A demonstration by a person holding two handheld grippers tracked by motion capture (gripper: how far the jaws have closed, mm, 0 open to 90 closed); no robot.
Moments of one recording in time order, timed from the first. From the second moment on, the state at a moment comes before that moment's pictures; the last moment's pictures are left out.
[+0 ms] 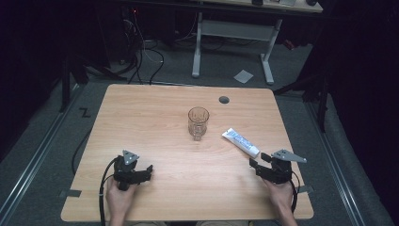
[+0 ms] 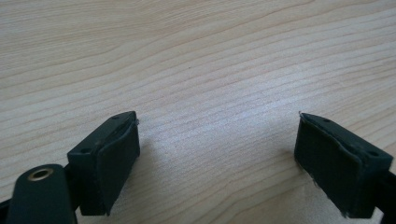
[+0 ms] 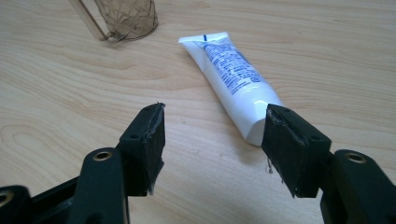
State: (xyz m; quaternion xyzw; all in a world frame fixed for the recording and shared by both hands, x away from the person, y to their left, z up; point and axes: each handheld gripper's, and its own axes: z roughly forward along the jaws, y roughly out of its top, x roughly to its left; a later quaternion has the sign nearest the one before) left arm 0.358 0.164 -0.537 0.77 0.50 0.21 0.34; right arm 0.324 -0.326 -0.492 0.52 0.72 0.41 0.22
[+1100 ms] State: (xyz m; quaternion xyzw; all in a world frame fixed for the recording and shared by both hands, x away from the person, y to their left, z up) left arm 0.358 0.164 -0.537 0.77 0.50 0.21 0.34; right arm 0.383 -0.319 -0.460 0.49 0.75 0.38 0.22
